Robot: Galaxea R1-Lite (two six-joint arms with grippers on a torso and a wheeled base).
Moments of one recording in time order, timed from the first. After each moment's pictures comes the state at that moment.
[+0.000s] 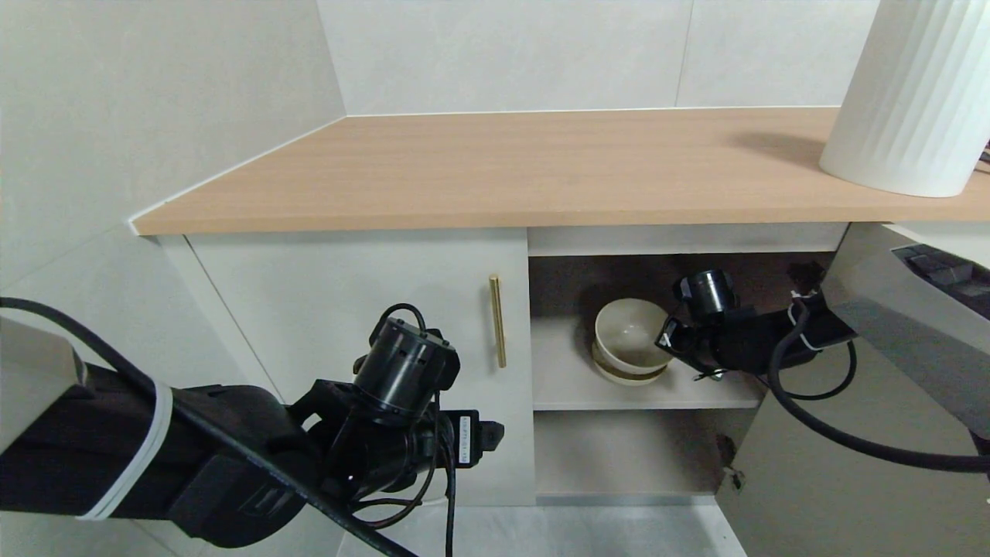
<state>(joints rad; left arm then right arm) -0.67 1.85 -0.83 -0.20 0.23 -0.51 0.30 2.35 -1.44 -0.22 -0.27 0.76</state>
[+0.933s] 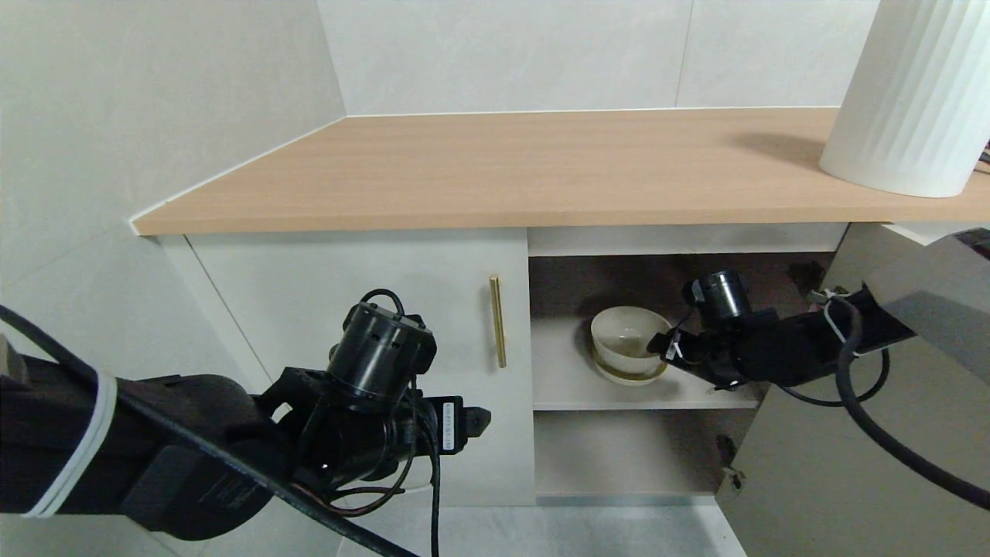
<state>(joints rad) -0.63 1.79 -0.83 -0.17 0.23 -0.50 0.34 2.19 -1.24 -0.22 -0.23 0.64</state>
